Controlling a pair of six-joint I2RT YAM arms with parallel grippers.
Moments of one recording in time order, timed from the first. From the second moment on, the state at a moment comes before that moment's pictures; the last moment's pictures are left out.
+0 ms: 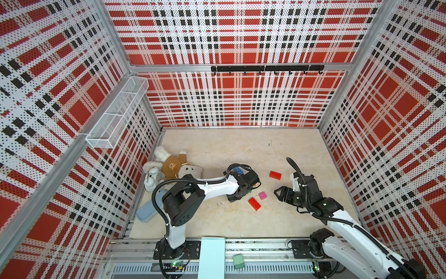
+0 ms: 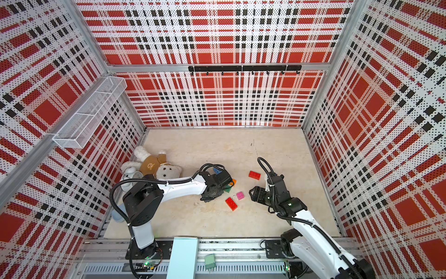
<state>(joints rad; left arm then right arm) -0.94 1.88 1.21 -0.76 -0.29 -1.40 0.41 0.82 0.46 -0.47 -0.19 0.68</state>
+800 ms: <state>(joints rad) -0.97 1.57 1.04 -0.60 -0.24 -1.12 0.61 1.12 0.46 -0.29 -0.18 0.73</state>
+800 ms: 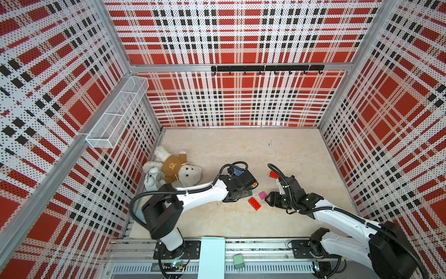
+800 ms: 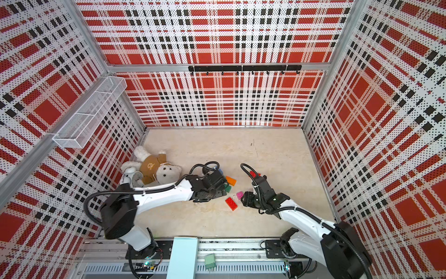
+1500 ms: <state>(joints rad) -0.61 0.97 0.51 -0.24 0.00 -0.89 0.73 1.41 0.52 -0.02 -0.27 0.77</state>
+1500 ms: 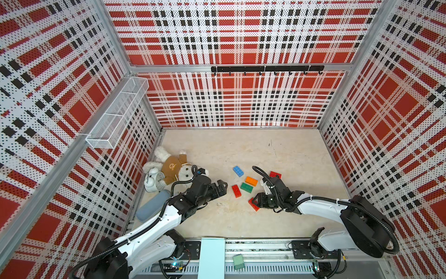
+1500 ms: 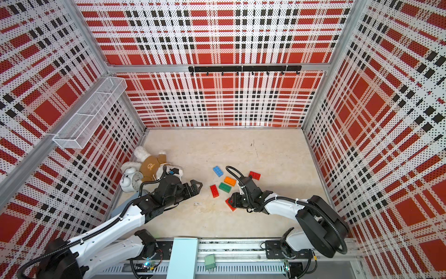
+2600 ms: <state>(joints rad) -0.49 0.94 0.48 -0.27 0.09 -0.85 0.84 1.58 0.73 -0.09 -0.22 0.74</state>
